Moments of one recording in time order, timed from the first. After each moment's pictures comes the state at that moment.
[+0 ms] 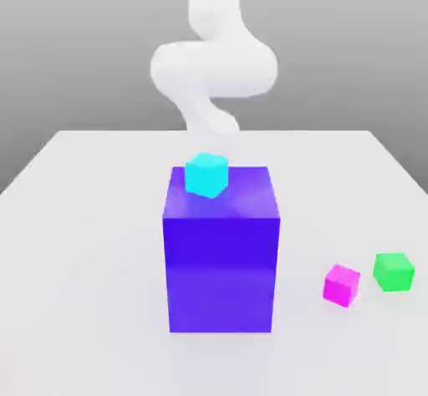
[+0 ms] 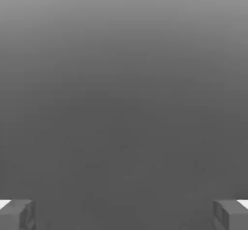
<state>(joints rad) 0.05 -0.72 0.01 -2.35 0.02 2.35 0.76</state>
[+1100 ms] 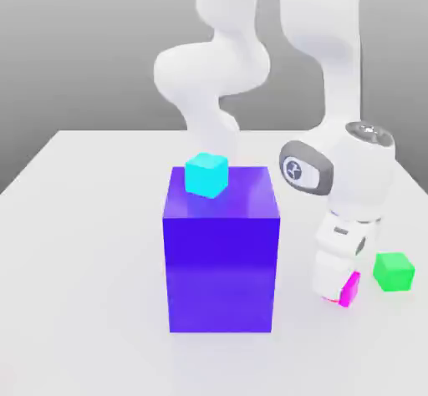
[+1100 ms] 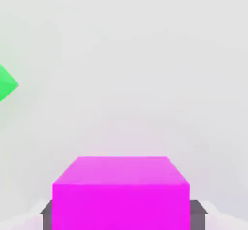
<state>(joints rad) 0.57 0.30 0.05 -2.77 -0.18 3.06 0.64</state>
